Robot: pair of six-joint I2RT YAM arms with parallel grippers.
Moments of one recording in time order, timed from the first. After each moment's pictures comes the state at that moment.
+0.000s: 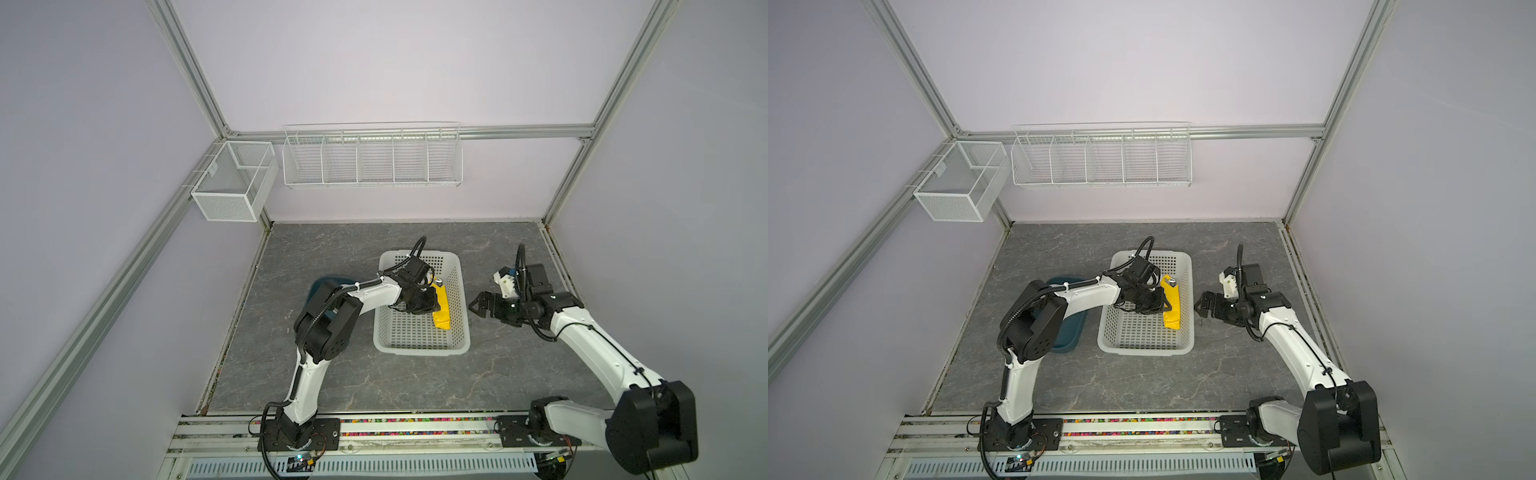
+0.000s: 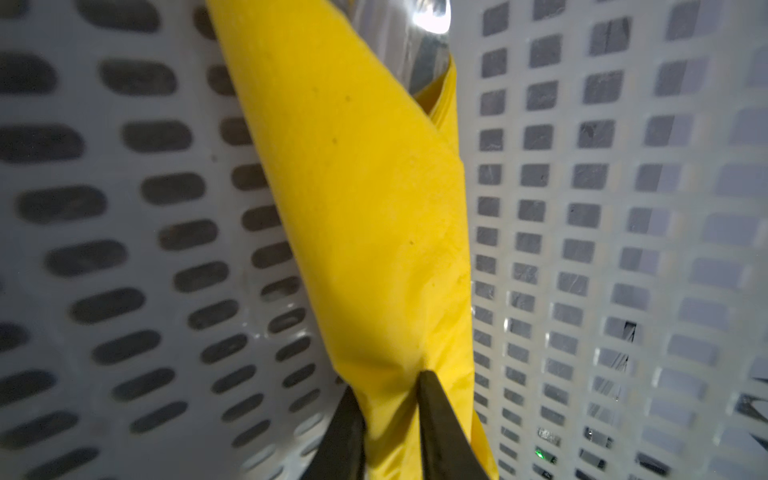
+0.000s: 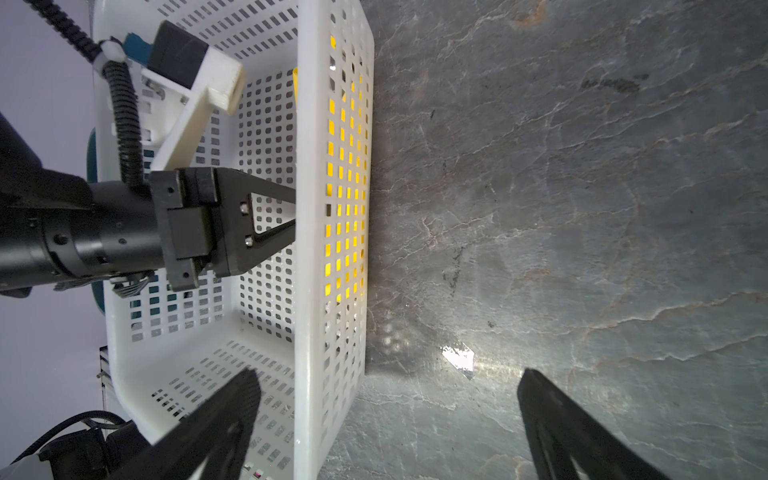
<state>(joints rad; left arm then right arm) -0.77 2.12 1.44 -0.32 0.44 -0.73 0.18 1.22 0.85 -0.68 -0.39 0.37</state>
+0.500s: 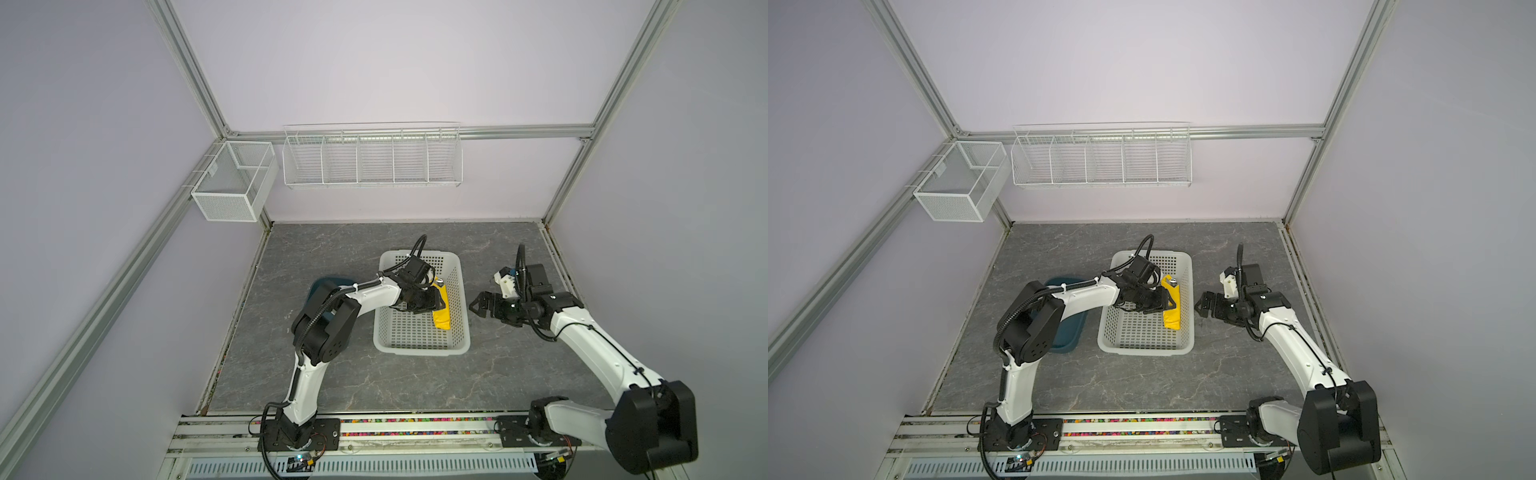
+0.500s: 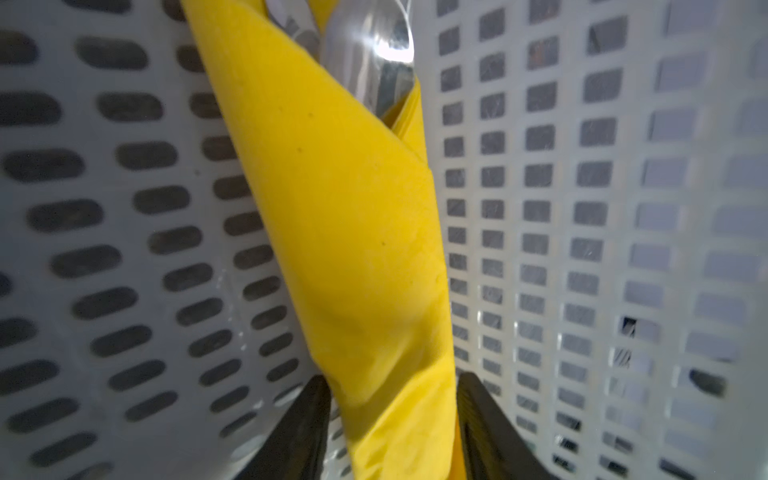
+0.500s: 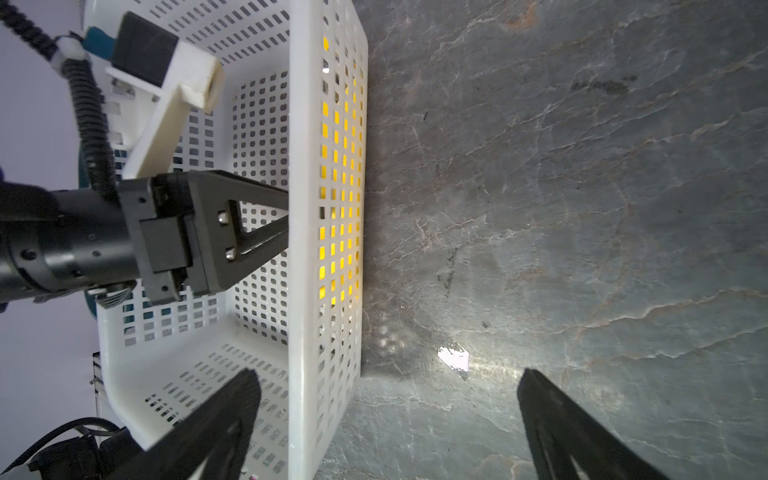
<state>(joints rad) -0.78 2.07 1.41 -0.31 0.39 -0.70 0.18 1.22 0.85 -0.68 -0.37 0.37</state>
